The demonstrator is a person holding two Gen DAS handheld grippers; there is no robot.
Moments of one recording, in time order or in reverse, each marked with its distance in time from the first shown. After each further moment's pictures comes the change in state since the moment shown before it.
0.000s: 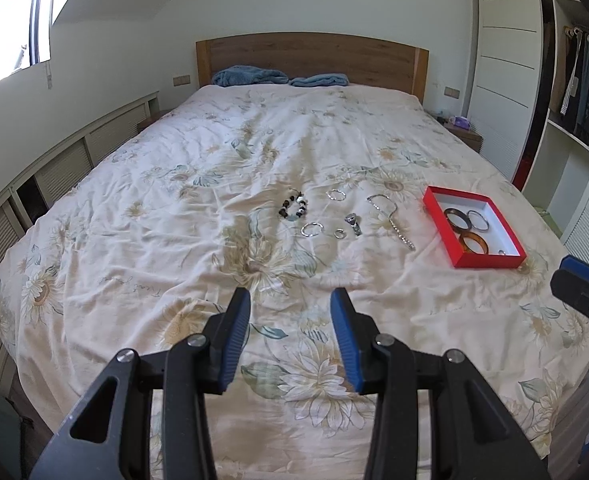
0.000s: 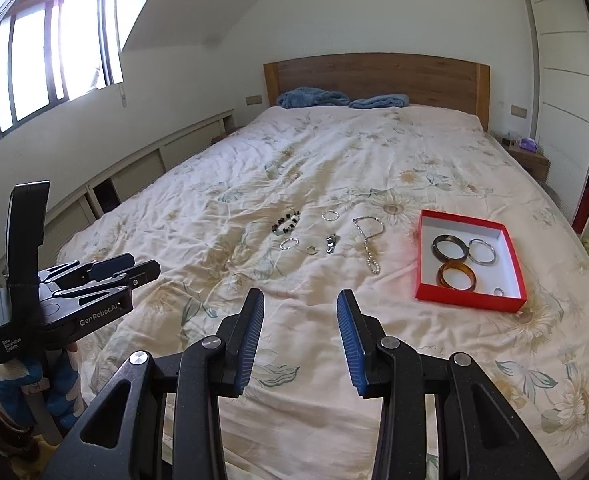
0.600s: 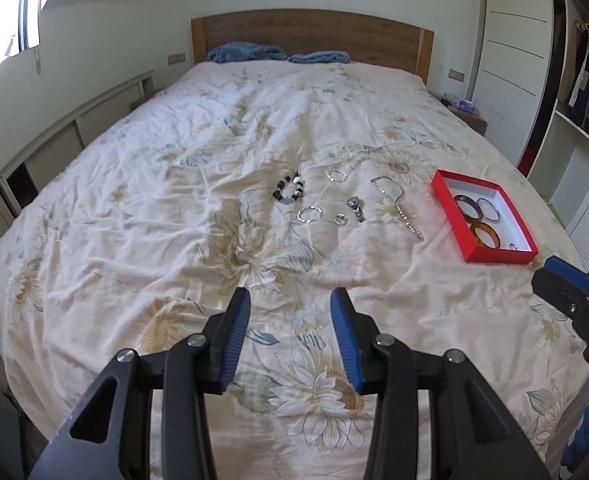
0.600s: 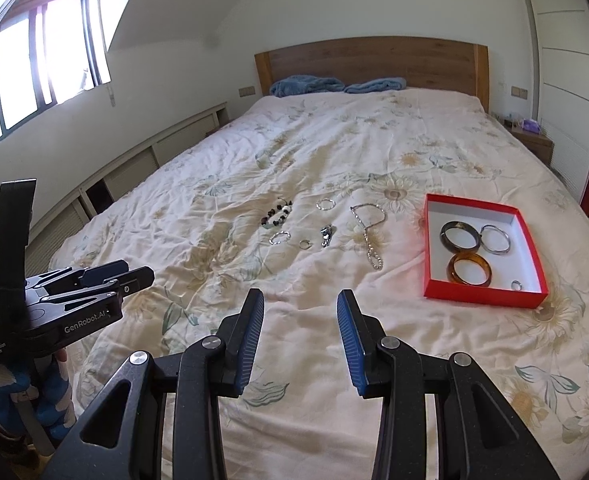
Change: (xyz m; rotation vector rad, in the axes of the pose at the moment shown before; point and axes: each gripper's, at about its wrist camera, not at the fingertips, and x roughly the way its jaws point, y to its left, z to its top) left arm 0.053 -0.001 0.010 -0.011 0.092 -0.017; right arm 0.059 -0.020 0.004 0.038 0.042 0.009
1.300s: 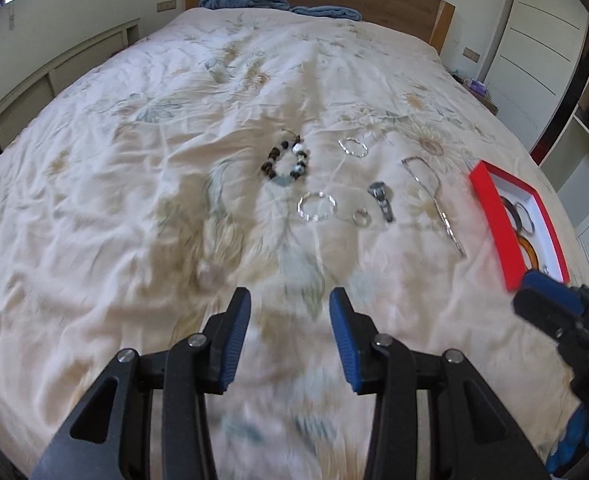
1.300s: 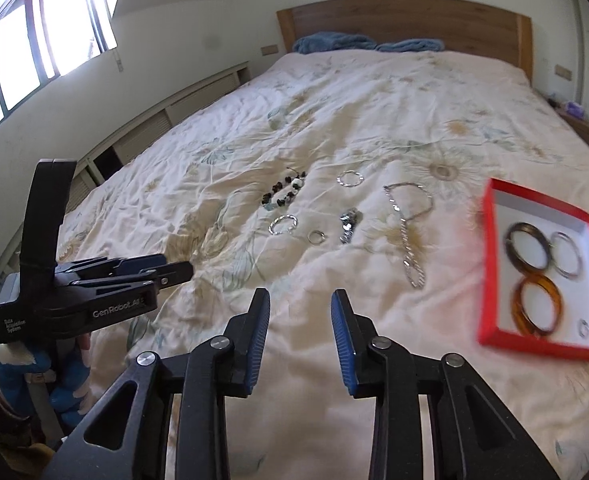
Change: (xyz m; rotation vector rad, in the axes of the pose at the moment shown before) left arm 0.149 0.015 0.048 -0.065 0.167 -0.075; right arm 0.139 -0.021 0.038 -0.042 0.154 0.122
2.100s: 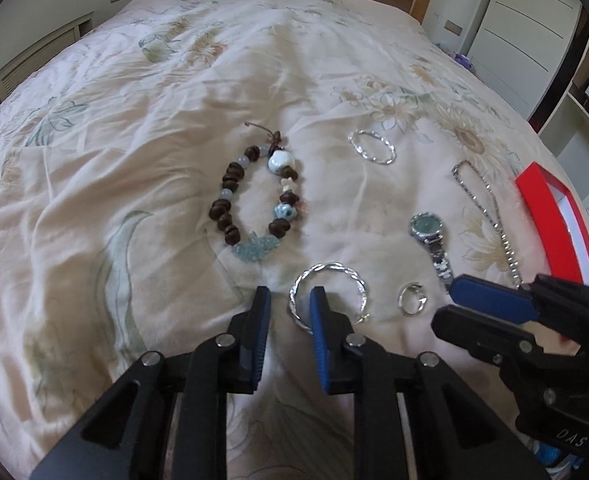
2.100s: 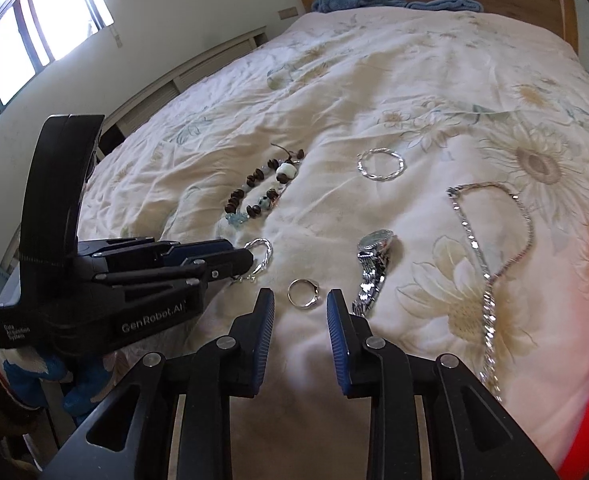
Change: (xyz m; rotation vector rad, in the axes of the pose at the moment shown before) left arm 0.137 0.005 0.061 0.093 0.067 -0.082; right arm 0.165 -0.036 0.049 -0.023 0.125 0.114
